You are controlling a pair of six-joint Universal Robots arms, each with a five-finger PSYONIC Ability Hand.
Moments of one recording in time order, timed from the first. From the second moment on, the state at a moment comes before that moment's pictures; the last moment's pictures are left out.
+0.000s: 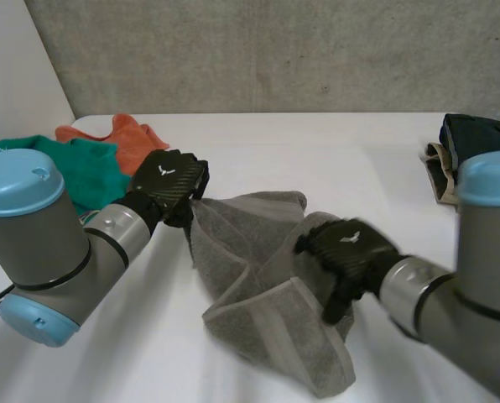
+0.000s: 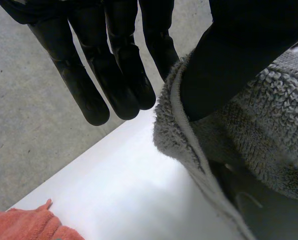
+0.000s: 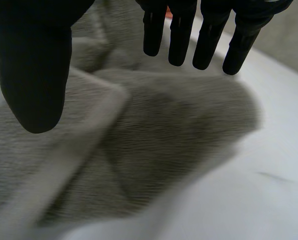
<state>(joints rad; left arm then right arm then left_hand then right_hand) 4.27 -1.92 -1.61 3.40 -1.36 3.41 2.11 -1.29 1.61 0.24 1.38 2.87 1.16 1.19 1.19 1.20 0.97 0.38 0.38 0.37 0.36 0.17</state>
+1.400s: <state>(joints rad) 4.37 -2.20 -0.95 3.65 -1.49 3.81 1.92 -1.02 0.82 -0.20 1.72 2.51 1.16 1.20 1.19 1.20 0.98 1.12 1.17 1.19 1.20 1.02</state>
